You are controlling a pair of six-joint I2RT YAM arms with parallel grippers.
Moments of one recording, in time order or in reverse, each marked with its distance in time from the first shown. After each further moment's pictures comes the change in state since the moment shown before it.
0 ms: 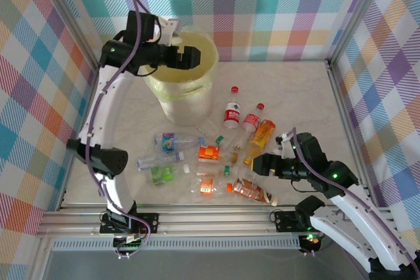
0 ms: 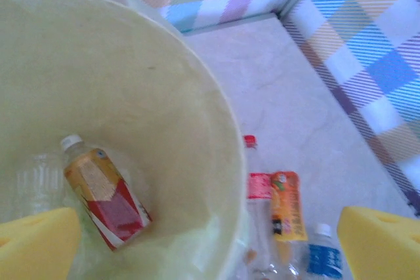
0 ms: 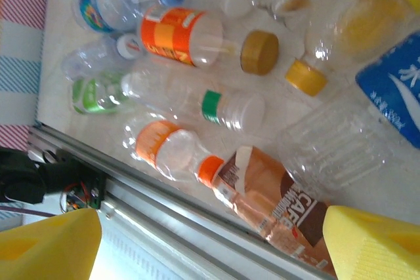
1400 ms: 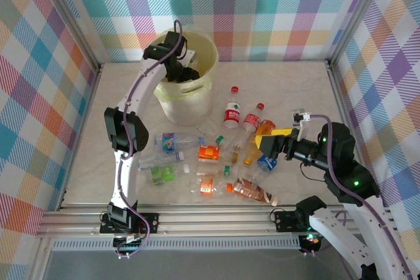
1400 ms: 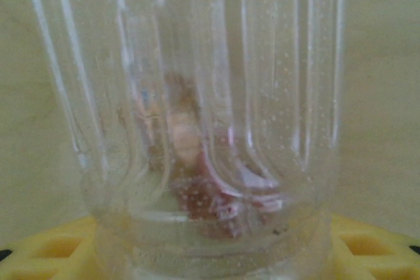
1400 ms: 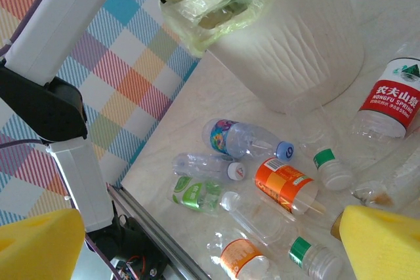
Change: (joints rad) left arm 0.000 0.430 0.055 -0.060 -0.290 0.163; right arm -0.168 -0.050 0.201 0.263 -0.162 -0.135
